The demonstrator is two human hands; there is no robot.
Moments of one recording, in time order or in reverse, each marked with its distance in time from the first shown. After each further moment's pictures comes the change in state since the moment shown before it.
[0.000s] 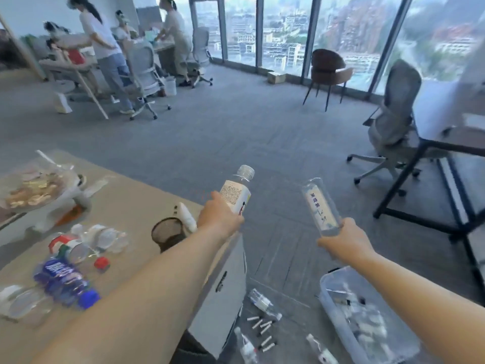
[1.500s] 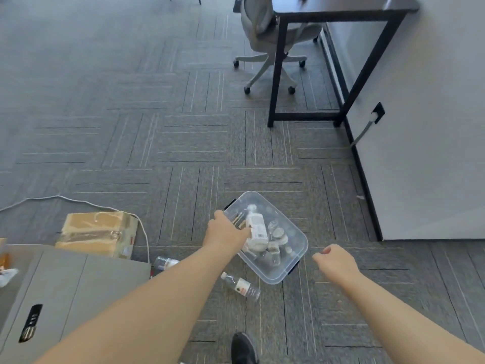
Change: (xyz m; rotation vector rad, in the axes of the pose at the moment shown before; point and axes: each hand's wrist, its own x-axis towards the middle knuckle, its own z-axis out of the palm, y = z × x) left_hand -0.090 0.234 0.433 0.128 -0.595 0.052; right_hand 0.105 0.406 -0.110 0.091 -0.062 0.684
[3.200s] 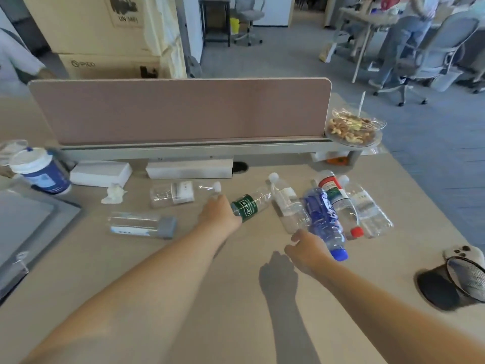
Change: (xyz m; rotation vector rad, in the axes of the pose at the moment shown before) left_hand -0.380 -0.828 -0.391 -0.423 0.841 -0.880; right_hand -0.666 -0.243 0.662 -1.029 -0.578 -1.259
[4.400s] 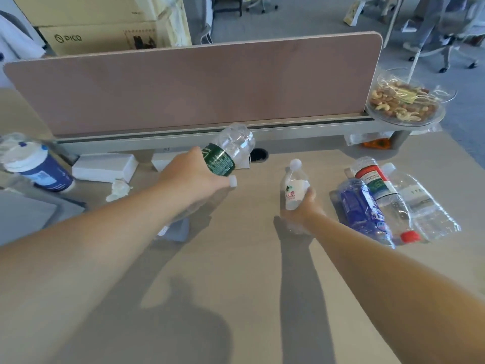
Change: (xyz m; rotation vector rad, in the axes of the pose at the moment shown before) left_hand 0.034 -0.017 -0.096 -0.009 0.118 0.017; right_hand 0.135 -0.056 0.031 -0.019 0.054 0.032
